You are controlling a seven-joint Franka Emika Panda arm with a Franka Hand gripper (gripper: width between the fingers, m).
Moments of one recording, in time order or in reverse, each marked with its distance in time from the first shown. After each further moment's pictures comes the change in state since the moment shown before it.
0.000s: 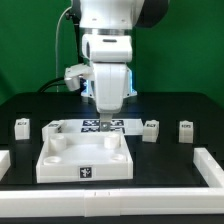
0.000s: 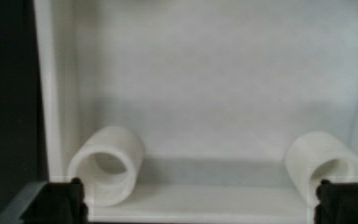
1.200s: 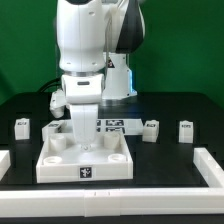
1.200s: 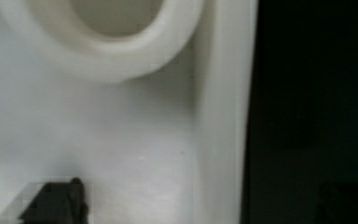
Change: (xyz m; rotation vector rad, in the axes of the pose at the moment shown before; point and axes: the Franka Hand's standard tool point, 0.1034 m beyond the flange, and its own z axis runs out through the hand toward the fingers) arm -0.019 -0.080 0.065 0.137 0.052 0.045
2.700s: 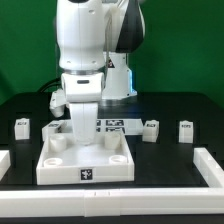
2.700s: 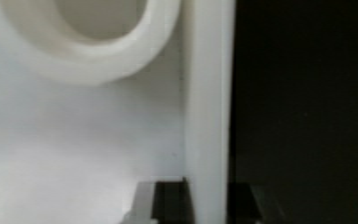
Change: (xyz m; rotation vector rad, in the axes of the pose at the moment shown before) arm 0.011 0.007 -0.003 -0.023 0.000 0.032
